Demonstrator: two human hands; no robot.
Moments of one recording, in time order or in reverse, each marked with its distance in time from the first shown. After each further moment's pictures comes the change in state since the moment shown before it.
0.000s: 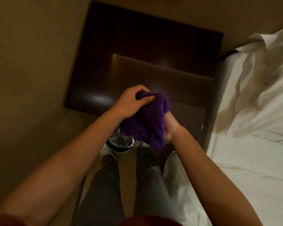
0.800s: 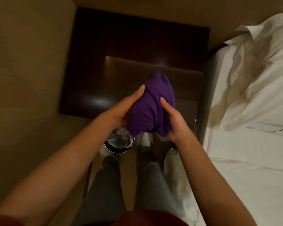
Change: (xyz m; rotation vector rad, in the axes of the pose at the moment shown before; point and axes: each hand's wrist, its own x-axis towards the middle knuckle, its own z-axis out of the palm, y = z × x) left_hand -0.013 0.036 0.024 -0.759 -0.313 -0.486; right_hand -0.043 -0.023 -0.017 0.148 0.033 -0.249
